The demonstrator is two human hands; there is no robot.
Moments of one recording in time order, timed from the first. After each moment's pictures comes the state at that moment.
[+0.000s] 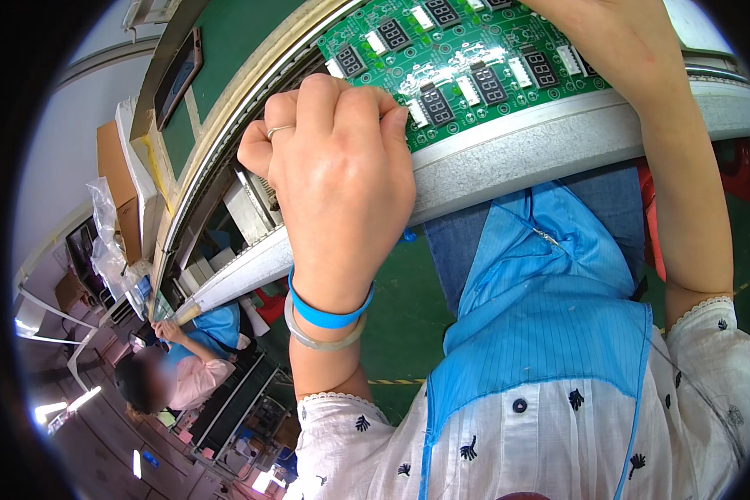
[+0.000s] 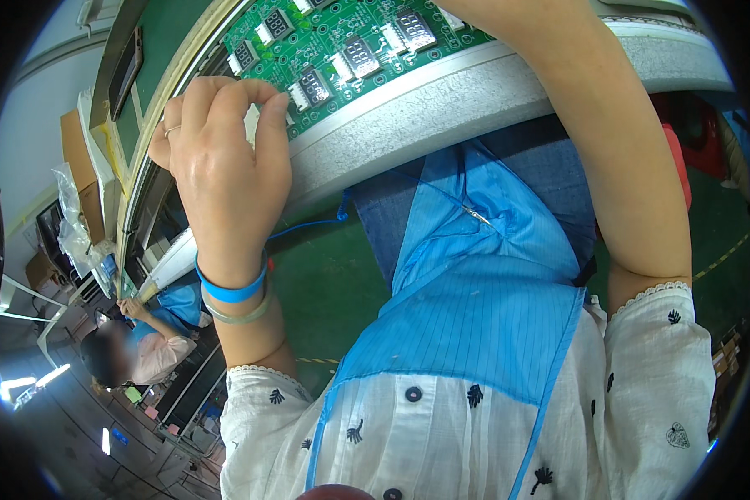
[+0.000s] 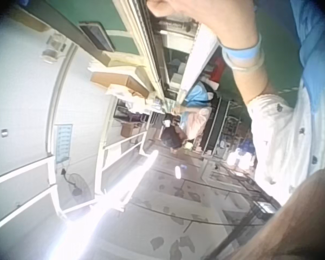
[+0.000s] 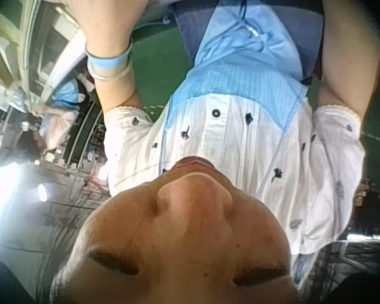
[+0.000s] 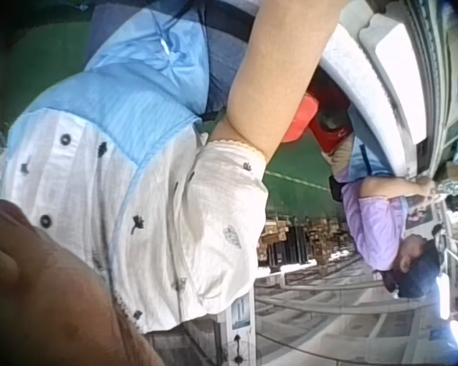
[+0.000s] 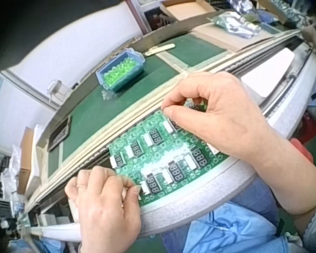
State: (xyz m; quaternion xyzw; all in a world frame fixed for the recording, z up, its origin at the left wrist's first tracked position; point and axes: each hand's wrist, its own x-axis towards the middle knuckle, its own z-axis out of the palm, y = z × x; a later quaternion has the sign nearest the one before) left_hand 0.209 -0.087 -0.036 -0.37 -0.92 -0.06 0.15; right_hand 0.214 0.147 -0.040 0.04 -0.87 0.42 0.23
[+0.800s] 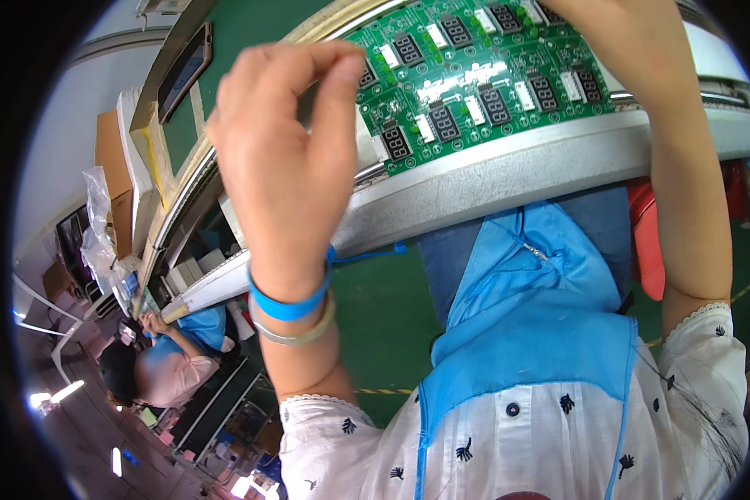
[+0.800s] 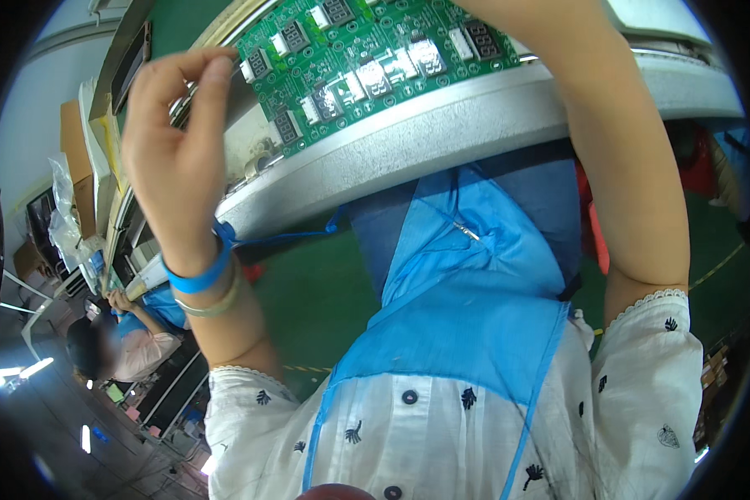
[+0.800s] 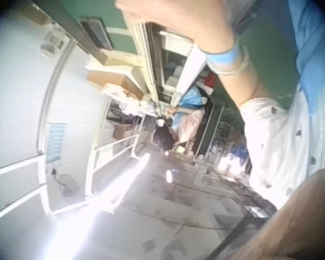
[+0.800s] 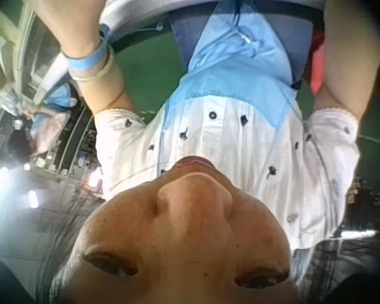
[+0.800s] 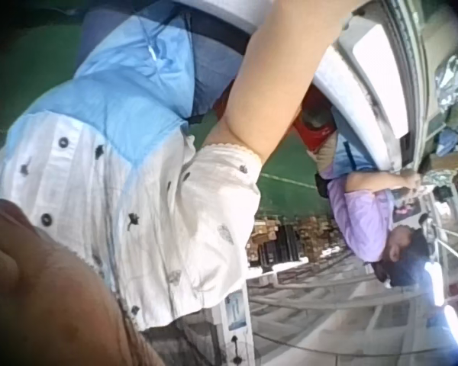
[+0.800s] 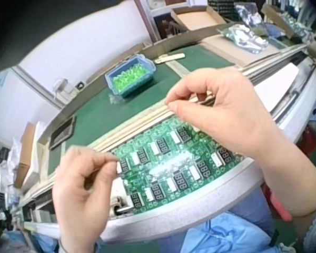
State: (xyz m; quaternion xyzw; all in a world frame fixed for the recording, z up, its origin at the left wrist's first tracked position) left_hand 0.166 -0.094 -0.024 -0.35 -0.88 -0.28 0.17; right_hand 0.195 0.160 -0.026 0.06 -0.87 0.42 0.24
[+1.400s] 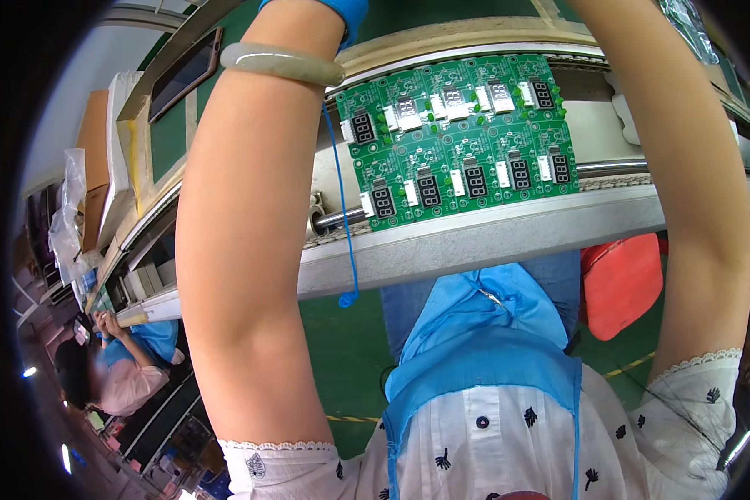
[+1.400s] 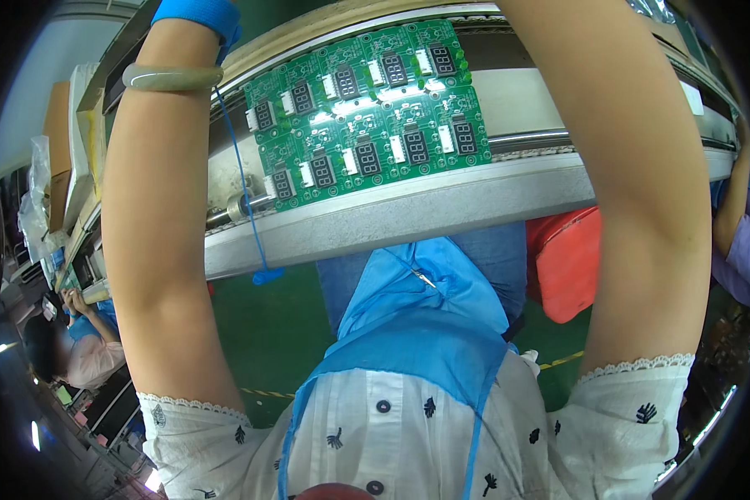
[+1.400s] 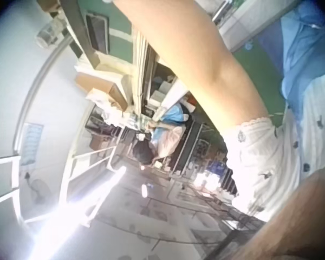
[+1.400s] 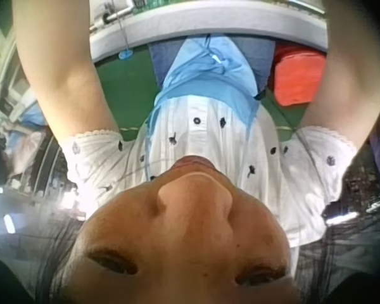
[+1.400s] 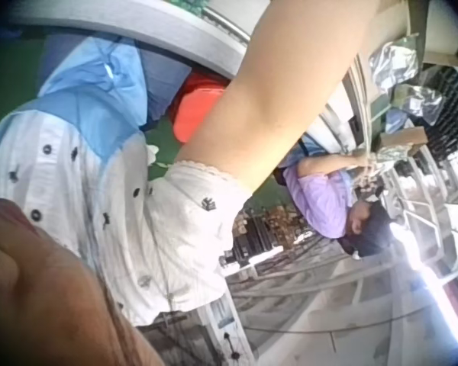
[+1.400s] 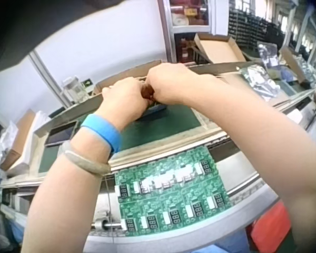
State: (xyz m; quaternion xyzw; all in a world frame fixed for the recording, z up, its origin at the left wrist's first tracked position) left_hand -0.001 0.016 -0.007 -0.23 -0.96 -0.07 0.13; right_hand 0.018 0.155 0.007 0.12 -0.99 0.03 0.08
